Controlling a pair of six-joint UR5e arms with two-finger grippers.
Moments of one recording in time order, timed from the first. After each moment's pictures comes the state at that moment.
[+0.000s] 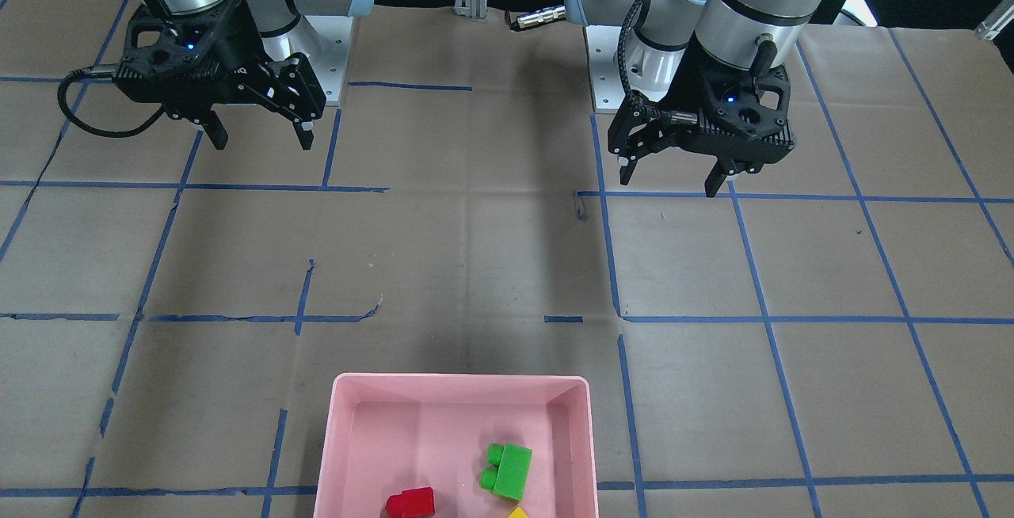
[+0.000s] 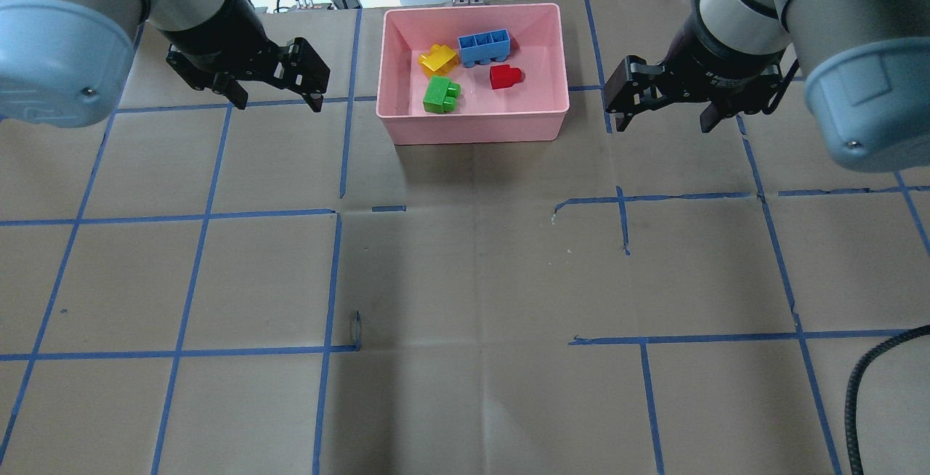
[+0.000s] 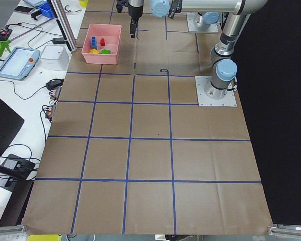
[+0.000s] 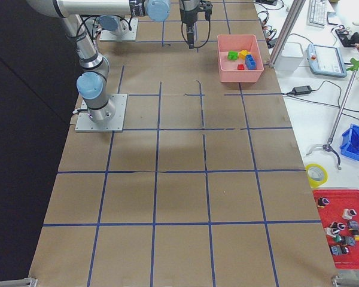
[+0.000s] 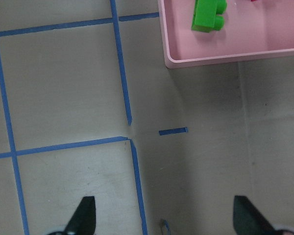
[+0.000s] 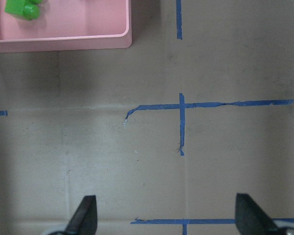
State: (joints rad) left arm -1.60 -1.60 -1.56 -1.45 1.52 0.10; right arm 1.60 -1.65 1.69 -1.73 -1.51 0.07
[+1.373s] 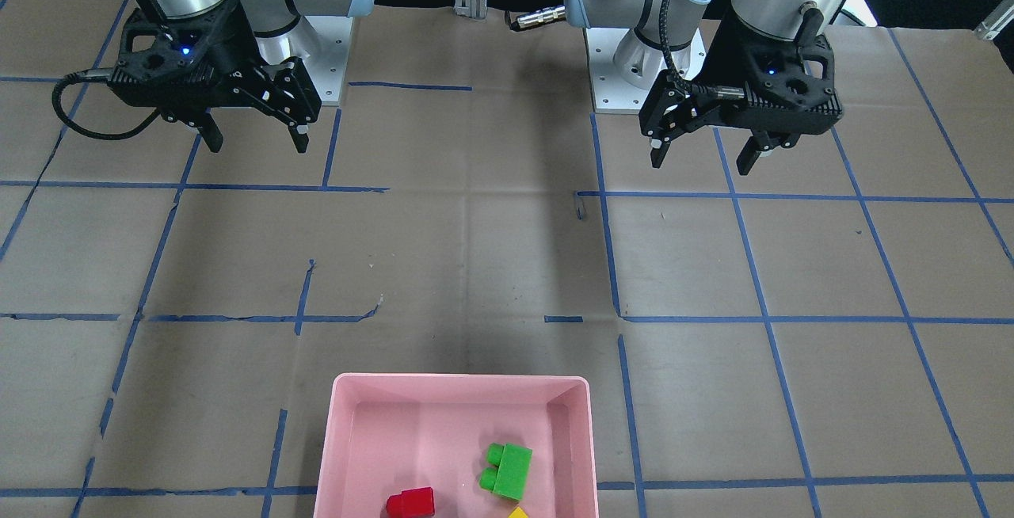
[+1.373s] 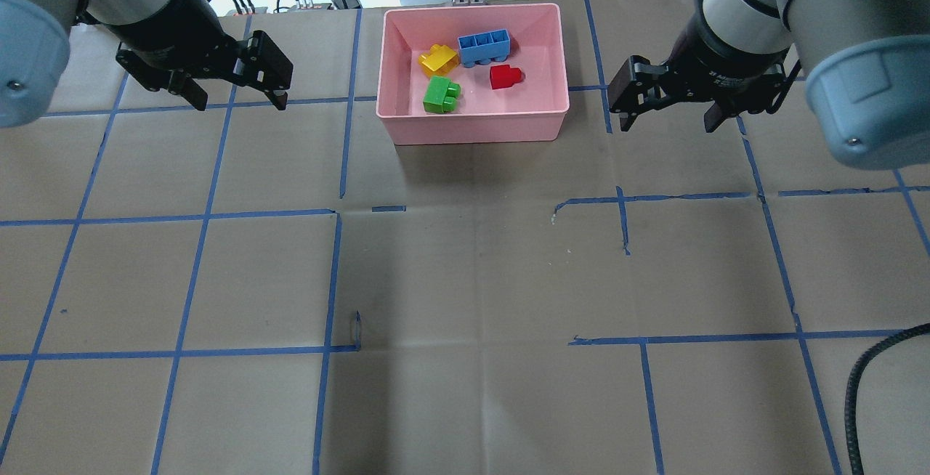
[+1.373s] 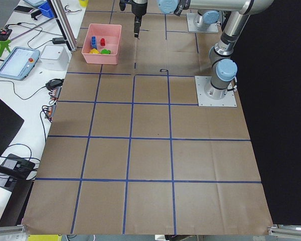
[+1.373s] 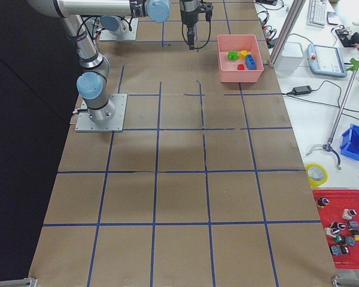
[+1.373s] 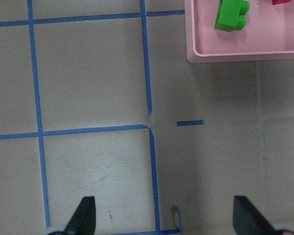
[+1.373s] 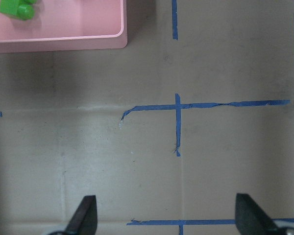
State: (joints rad) left arm -1.55 -1.56 -1.56 -1.48 1.54 0.08; right arm 1.60 -1.65 1.69 -1.73 -1.52 0.06
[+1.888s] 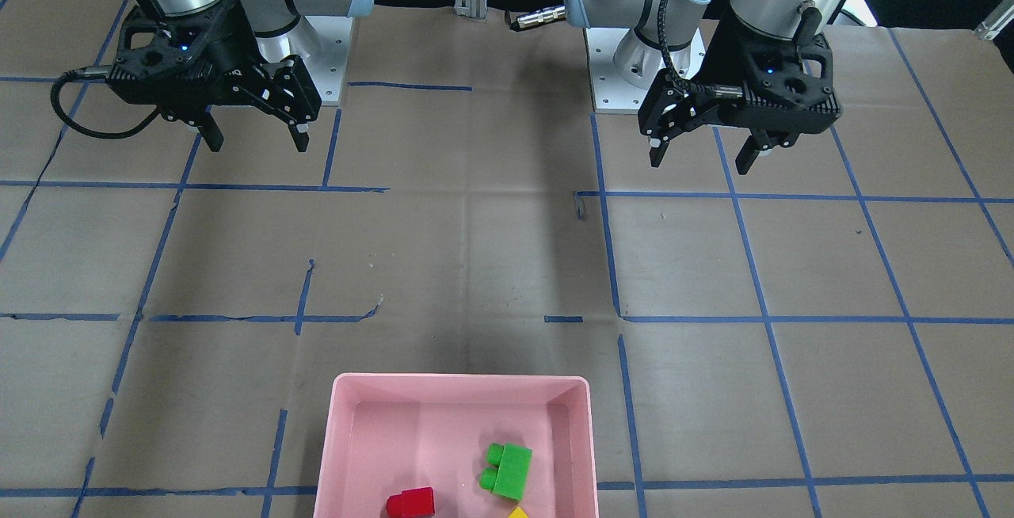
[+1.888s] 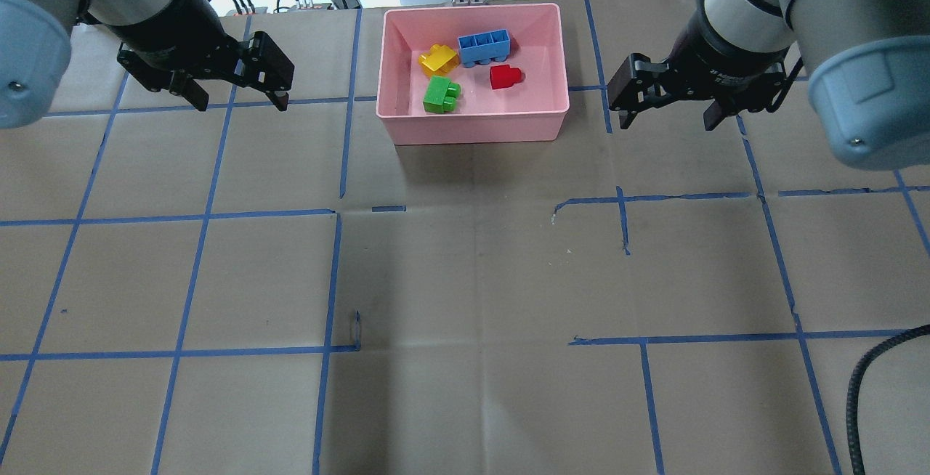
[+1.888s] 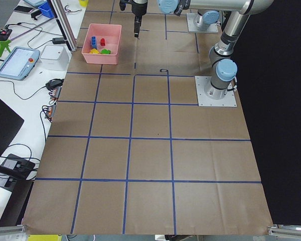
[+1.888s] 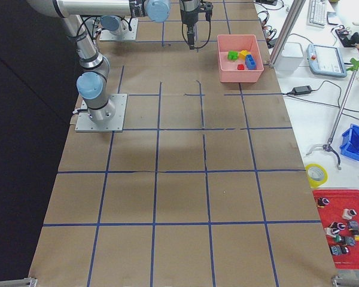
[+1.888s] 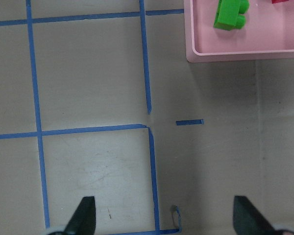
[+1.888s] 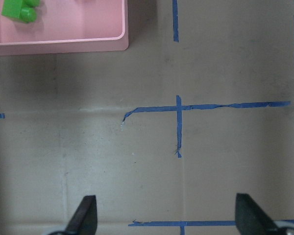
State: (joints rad) left arm -1.55 -1.56 -1.56 -1.49 1.54 0.08; right arm 1.60 -1.65 1.69 -1.74 -1.51 0.06
